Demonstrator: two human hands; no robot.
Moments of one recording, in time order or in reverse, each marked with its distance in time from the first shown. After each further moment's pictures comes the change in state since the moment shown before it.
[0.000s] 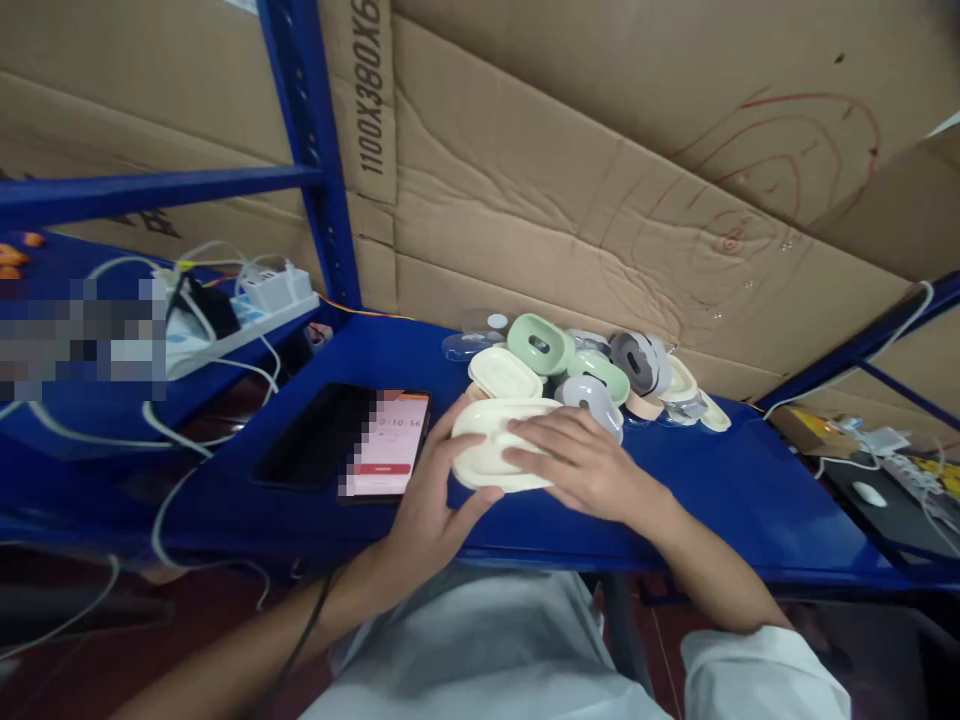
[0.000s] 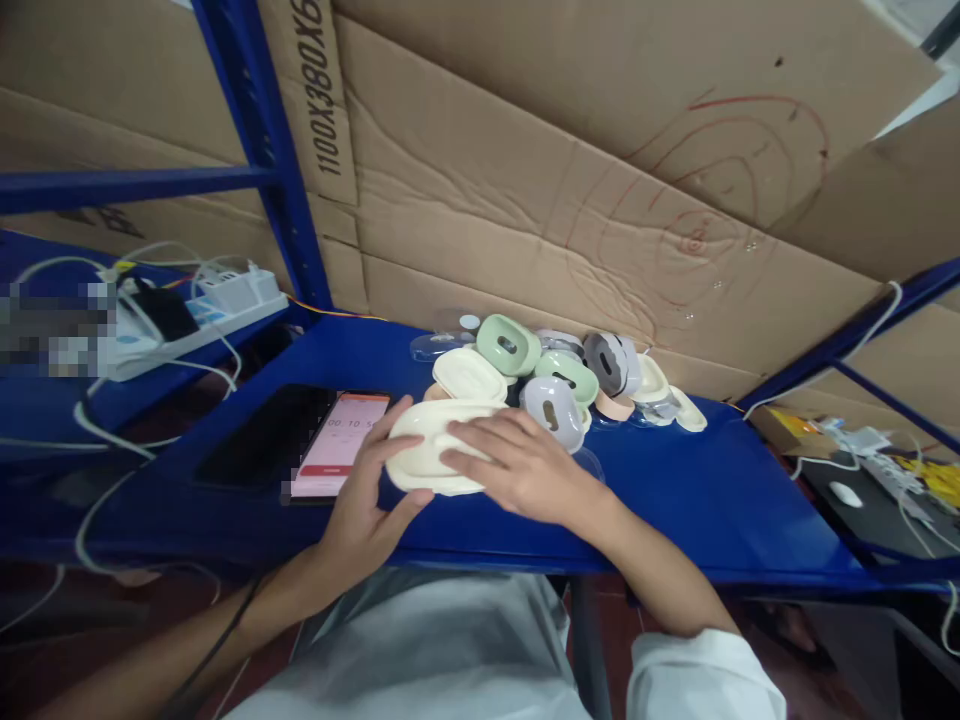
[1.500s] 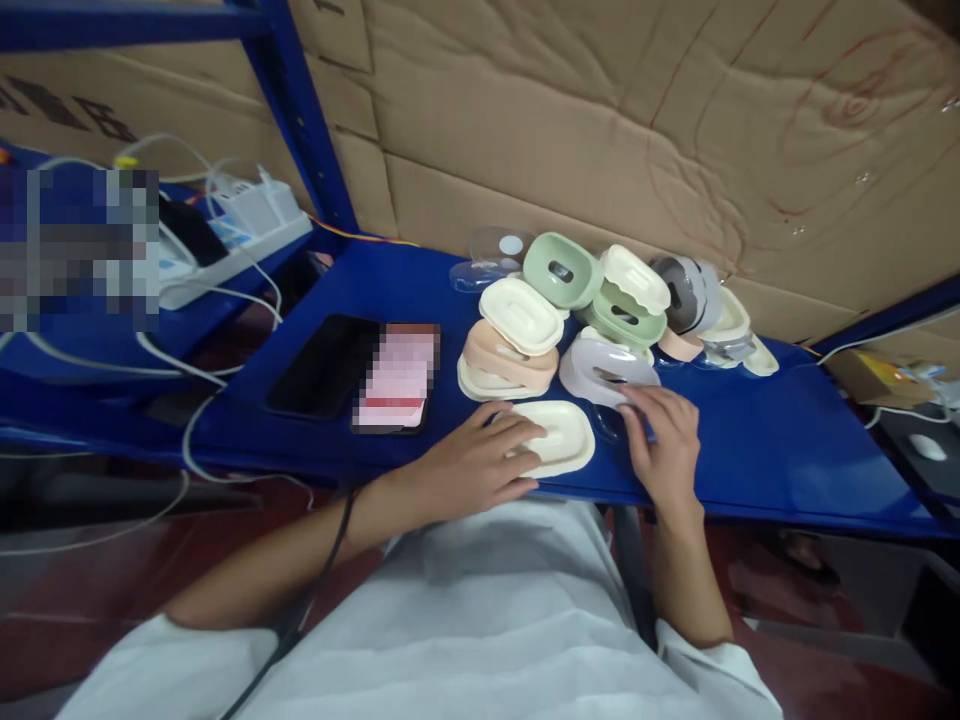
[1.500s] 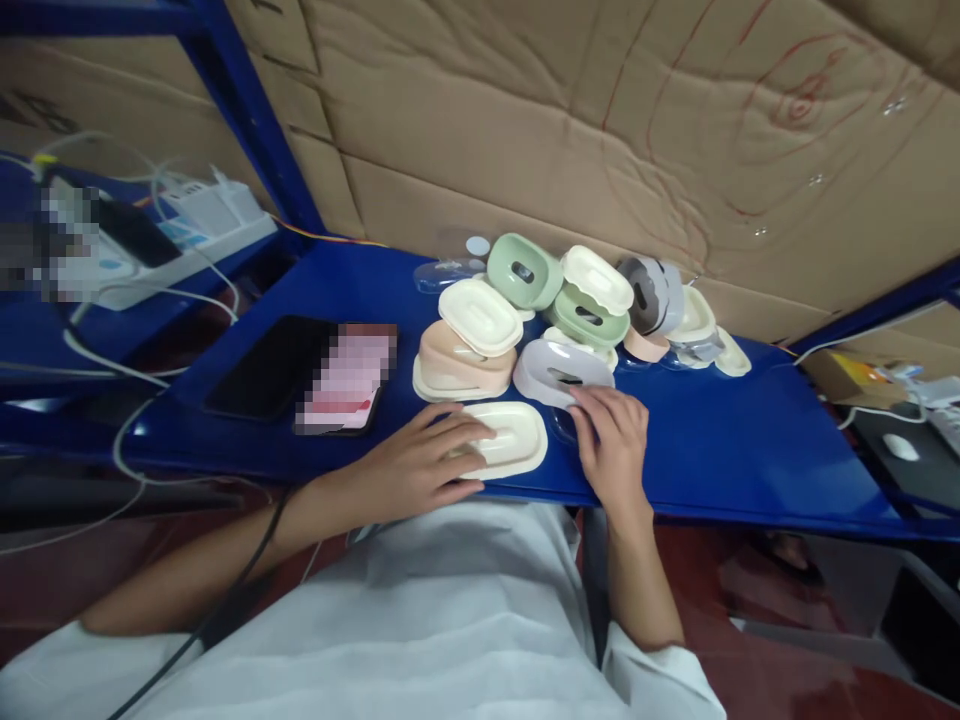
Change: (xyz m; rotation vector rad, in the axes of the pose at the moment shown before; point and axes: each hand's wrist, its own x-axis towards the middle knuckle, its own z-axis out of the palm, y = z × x) left_hand 0.000 0.006 0.004 0.264 -0.683 0.387; right_hand -0.113 -0.035 0.046 -0.081 0.233 0.825
